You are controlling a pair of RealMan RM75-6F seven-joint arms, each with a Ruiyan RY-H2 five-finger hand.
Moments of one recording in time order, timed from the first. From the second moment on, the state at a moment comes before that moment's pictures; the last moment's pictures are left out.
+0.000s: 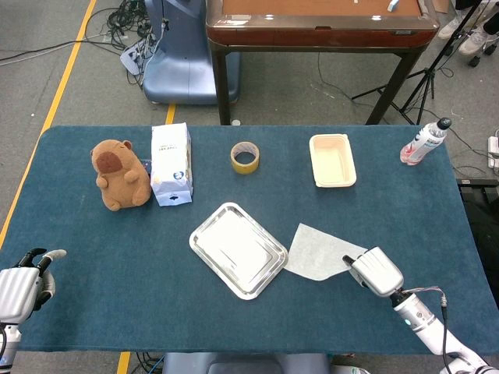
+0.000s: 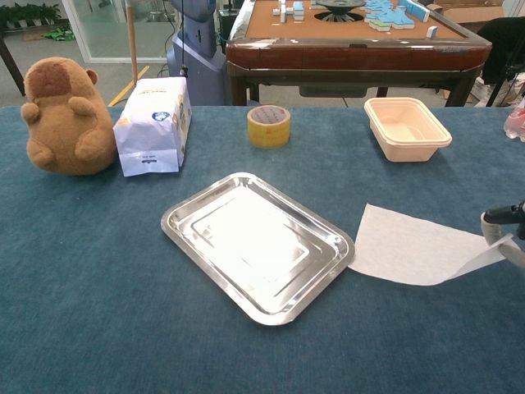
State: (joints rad) left arm -0.09 -1.16 -0.03 -1.55 1.52 1.50 0.04; right arm 0.35 -1.54 -0.12 -0.95 -1.79 1.42 -0.06
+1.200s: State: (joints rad) left arm -0.09 -1.16 -0.03 -1.56 1.52 1.49 0.03; right arm 0.36 -1.53 0.05 -1.16 -1.68 1.49 -0.17
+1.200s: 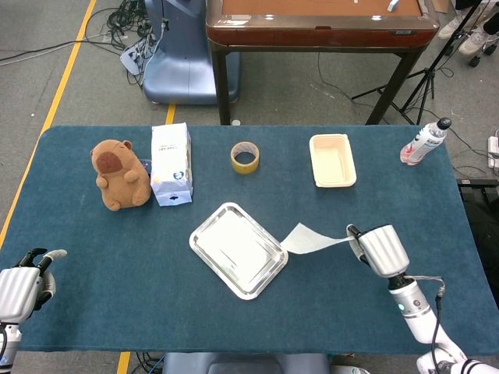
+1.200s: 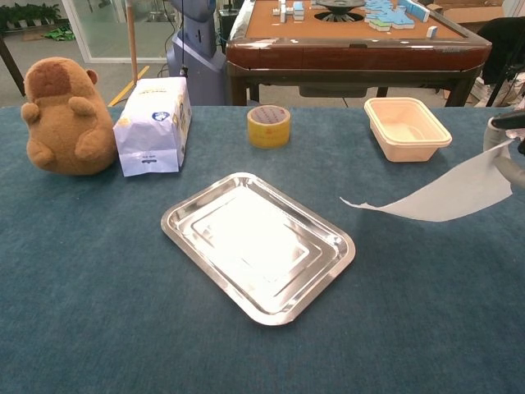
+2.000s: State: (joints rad) left arm -0.09 -1.14 -0.03 -1.57 1.53 1.50 0.02; right arm 0.47 -1.68 0.08 -1.20 -1.74 1.45 -0.24
